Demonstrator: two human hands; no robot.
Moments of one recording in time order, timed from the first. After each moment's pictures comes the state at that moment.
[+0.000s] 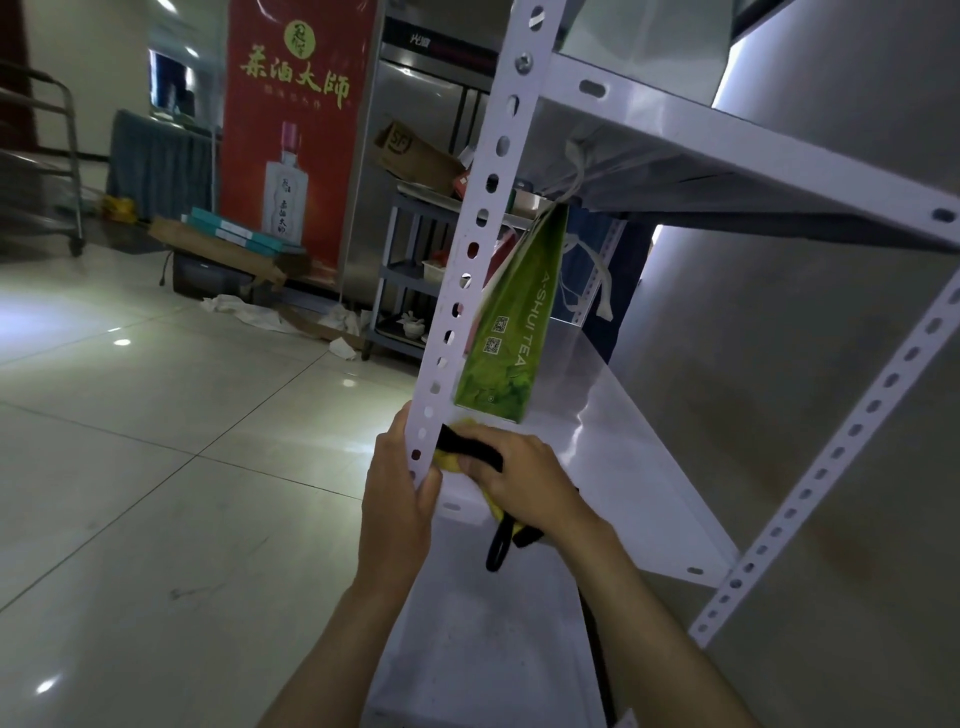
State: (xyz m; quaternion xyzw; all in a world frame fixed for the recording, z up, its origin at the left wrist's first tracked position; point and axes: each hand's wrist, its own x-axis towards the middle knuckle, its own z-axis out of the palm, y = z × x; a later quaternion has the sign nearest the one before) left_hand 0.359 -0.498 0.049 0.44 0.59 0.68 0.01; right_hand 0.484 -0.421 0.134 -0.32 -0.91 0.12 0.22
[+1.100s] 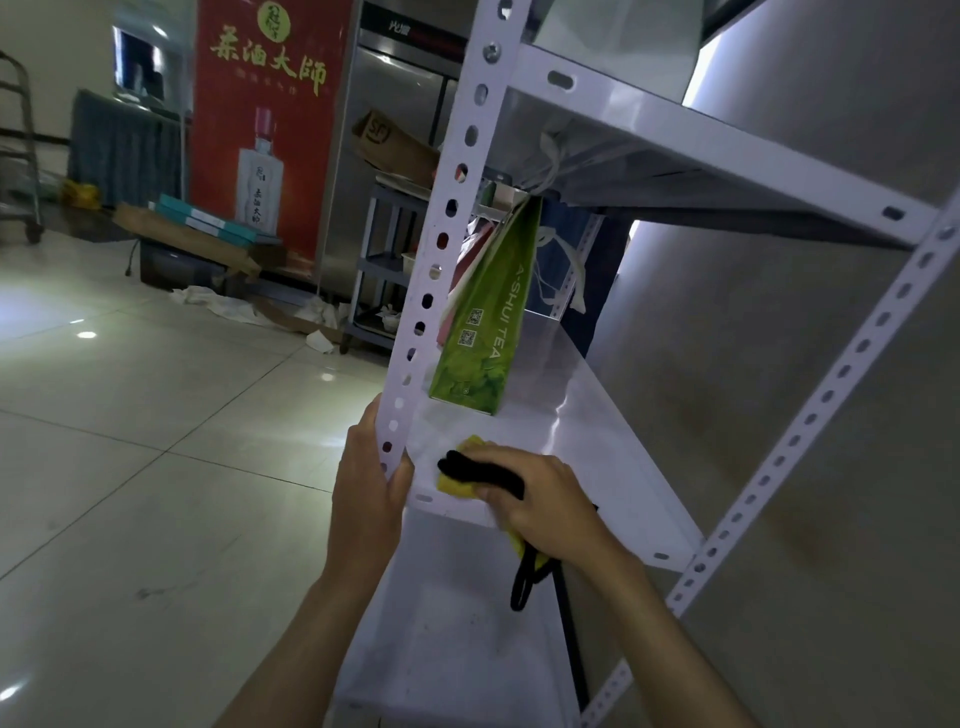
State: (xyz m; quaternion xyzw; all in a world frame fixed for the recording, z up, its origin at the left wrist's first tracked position) left_hand 0.363 -0.504 0.055 0.44 0.57 0.69 0.02; right_hand 0.543 -0.435 0.130 -0.31 -0.91 0.13 0.23
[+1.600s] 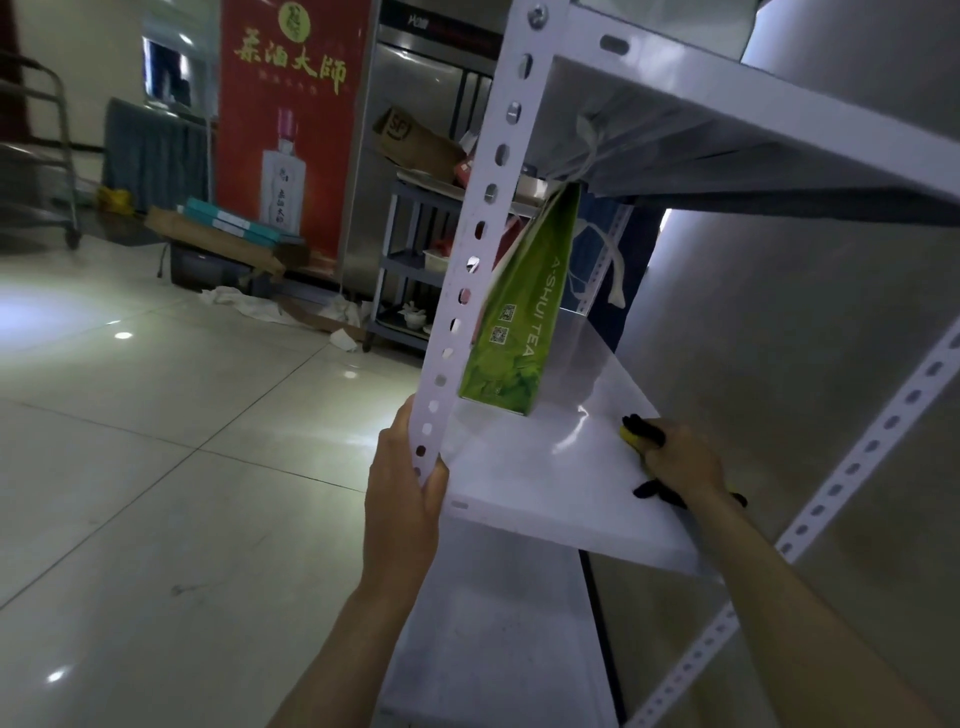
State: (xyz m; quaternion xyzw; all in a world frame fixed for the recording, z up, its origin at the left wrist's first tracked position) left_hand 0.359 -0.493 0.045 0.42 0.58 0.69 0.00; right_hand 0.614 -0.295 0.138 -0.60 -0.76 0.07 0.25
